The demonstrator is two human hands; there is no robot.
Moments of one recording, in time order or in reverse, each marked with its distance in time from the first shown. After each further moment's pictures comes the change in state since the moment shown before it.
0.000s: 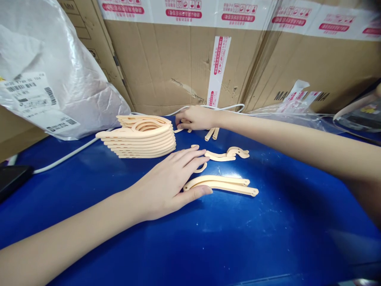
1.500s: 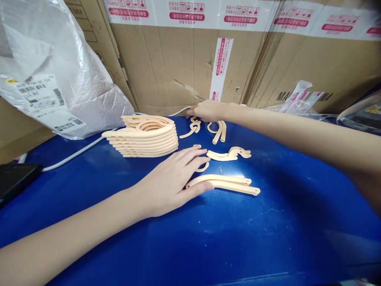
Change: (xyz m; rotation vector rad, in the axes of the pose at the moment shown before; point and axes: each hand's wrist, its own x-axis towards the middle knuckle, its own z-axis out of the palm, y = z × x) left_hand -0.003 0.001 -0.002 0.014 -0.013 -0.011; right_hand -0.007 0.028 -0.013 -0.274 -0.191 0.108
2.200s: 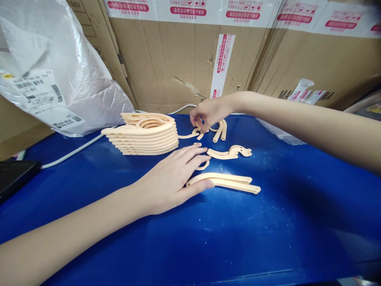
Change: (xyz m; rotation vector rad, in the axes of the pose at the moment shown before) left_hand -0.001 -0.001 0.001 -0.013 -0.001 -0.015; right_hand -0.018 -0.022 -0.030 0.355 -0.146 -0.037
